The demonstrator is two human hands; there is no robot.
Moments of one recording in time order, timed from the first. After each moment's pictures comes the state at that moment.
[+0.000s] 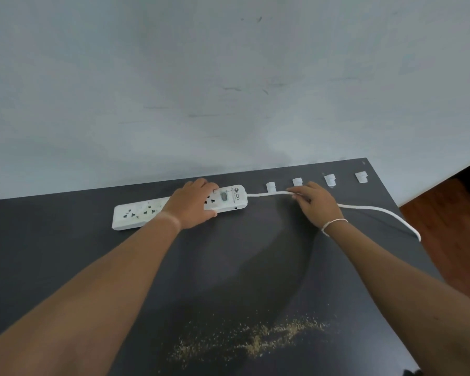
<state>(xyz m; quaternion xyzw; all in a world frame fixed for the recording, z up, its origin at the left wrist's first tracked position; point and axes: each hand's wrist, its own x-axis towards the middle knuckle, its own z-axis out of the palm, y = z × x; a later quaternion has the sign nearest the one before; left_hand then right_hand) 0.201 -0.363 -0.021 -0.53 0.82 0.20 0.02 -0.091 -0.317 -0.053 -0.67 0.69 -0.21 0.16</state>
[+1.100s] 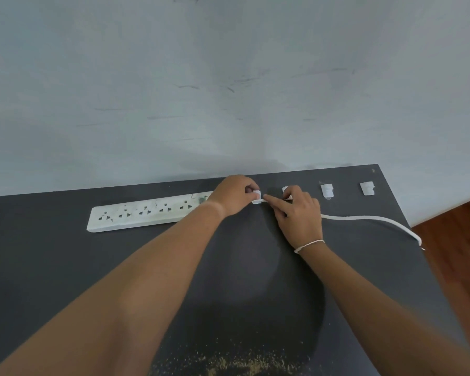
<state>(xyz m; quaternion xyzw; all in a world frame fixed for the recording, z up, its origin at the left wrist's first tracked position) 0.063 -0.398 -0.042 -0.57 0.74 0.36 -0.08 -0.097 -0.336 -0.096 -0.72 0.63 -0.29 -0.02</state>
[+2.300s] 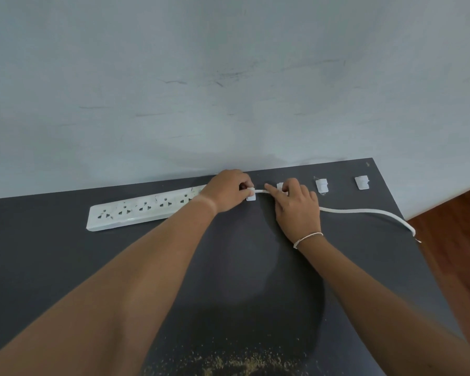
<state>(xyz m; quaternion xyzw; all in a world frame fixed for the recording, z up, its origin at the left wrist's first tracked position) 0.065 -0.402 -0.042 -0.53 0.79 0.31 -0.07 -0.100 -0.340 -0.097 -0.71 0.65 -0.25 -0.06</state>
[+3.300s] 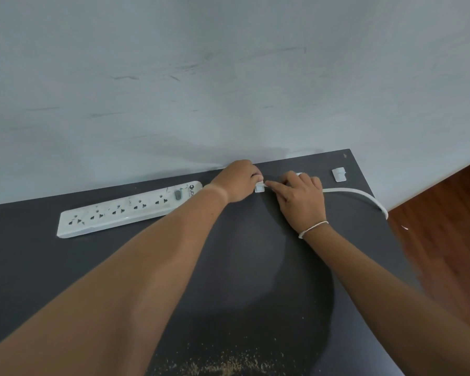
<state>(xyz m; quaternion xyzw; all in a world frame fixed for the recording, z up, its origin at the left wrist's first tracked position) -0.007 -0.412 -0.042 -0.50 0.81 0.31 -0.02 -0.157 -0.347 -0.102 -0.73 0.62 -0.27 -0.10</state>
